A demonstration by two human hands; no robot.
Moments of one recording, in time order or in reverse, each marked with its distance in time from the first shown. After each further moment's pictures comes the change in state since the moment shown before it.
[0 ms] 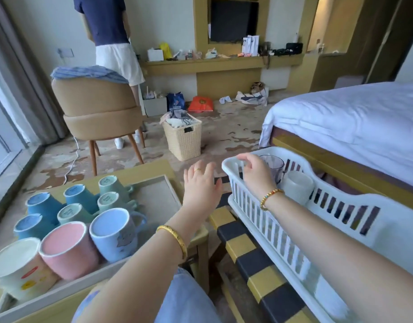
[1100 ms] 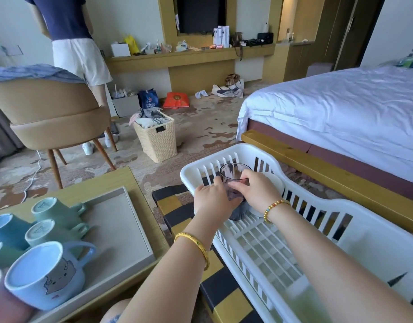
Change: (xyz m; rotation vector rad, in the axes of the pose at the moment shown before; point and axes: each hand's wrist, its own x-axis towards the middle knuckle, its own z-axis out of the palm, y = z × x) left_hand 0.049 0.078 0.100 0.196 -0.135 0.150; right_hand 0.027 0.089 -0.055 -0.273 -0.108 0.109
